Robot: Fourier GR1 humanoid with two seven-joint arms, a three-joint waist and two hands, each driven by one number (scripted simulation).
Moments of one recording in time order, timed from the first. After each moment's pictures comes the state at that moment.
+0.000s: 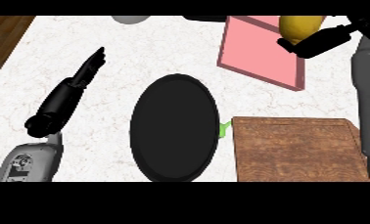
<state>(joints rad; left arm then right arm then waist) -0.21 0.23 0.03 -1.56 -0.15 -0.24 -0.08 -0.81 -0.35 -0.19 -1.38 0.75 0.42 -0.08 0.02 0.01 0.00</state>
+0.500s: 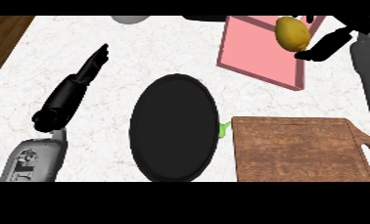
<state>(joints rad) -0.24 0.22 0.03 -1.54 -0.17 -0.23 -0.07 -0.88 -0.49 -0.11 -1.00 0.81 0.49 -0.33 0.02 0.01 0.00</state>
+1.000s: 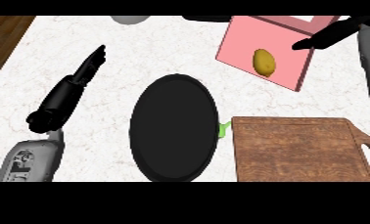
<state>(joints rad) -0.23 0.23 0.04 -1.53 -0.16 -0.25 -0.09 -0.96 -0.43 -0.34 -0.81 0.52 0.53 -0.55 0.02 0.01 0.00</state>
